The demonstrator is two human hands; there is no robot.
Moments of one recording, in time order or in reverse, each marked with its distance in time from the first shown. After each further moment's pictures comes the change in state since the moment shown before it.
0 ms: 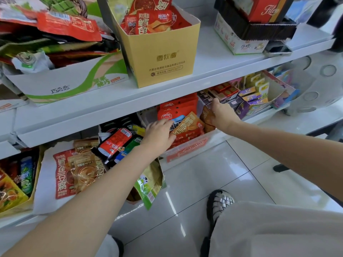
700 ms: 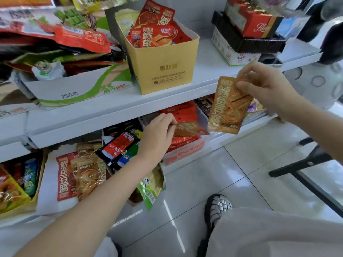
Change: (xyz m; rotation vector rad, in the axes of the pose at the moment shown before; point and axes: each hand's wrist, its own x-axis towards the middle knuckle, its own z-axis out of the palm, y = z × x) left_hand -0.035 0.018 -0.029 -0.326 0.541 0.176; right_hand -0.049 0.009 -0.114 0.518 0.190 -0.332
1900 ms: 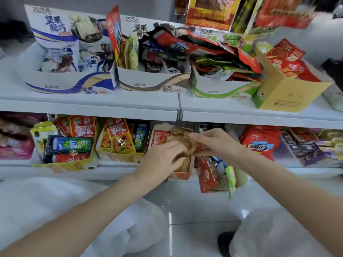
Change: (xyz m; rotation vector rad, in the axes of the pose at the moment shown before) left_hand -0.173 -0.081 -0.194 0.145 -0.007 -0.103; right_hand -0.051 -0.174 0.267 0.345 -0.663 0.318
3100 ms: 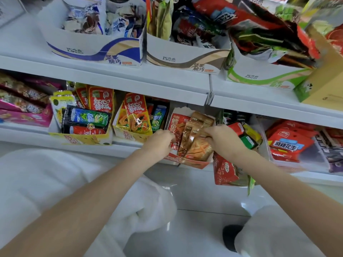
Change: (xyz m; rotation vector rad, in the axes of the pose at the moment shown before) left_hand -0.008 -0.081 0.041 0.081 -0.384 -0.523; right_hand 0.051 0.037 0.030 -1.209 0.071 -0.312
